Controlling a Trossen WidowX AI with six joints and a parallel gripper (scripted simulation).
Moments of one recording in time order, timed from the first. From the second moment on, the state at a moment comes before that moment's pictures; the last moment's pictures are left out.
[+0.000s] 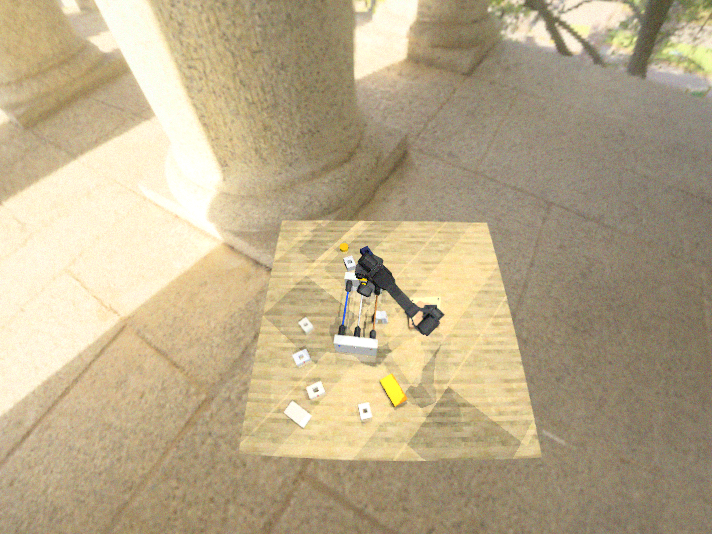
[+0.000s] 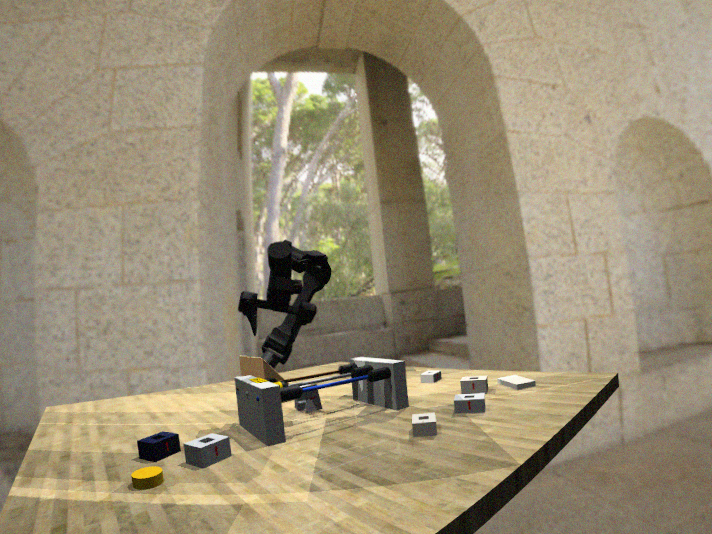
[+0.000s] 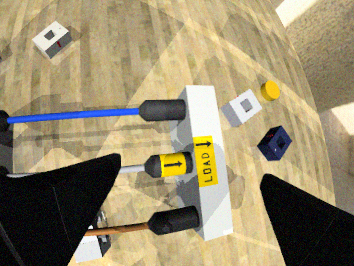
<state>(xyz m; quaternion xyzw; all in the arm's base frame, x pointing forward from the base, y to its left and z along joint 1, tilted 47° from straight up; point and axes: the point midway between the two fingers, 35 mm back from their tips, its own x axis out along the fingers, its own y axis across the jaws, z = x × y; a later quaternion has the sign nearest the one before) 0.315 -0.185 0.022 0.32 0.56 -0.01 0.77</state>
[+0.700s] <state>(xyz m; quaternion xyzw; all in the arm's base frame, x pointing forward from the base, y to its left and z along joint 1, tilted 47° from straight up) 0.283 -0.205 -0.016 0.43 0.58 0.02 0.69</state>
